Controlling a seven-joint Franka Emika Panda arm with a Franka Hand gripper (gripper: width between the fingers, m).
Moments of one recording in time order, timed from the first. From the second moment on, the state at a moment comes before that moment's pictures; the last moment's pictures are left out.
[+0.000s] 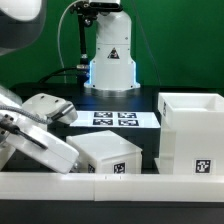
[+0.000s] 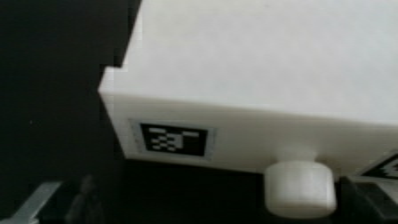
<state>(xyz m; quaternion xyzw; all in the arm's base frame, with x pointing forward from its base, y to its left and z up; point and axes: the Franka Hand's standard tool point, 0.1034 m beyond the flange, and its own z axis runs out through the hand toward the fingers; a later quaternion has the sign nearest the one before) 0.591 -0.118 0.008 -0.81 0.41 0.34 0.24</state>
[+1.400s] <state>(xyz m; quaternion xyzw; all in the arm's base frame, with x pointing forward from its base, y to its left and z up) 0.588 -0.110 0.008 -0.81 0.41 0.36 0.23</state>
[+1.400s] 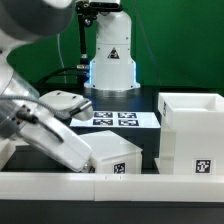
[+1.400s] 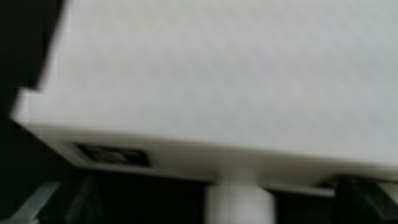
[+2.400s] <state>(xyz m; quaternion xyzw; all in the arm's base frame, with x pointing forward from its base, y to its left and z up) 0.579 -0.100 0.010 -0.79 0.40 0.41 0.24</state>
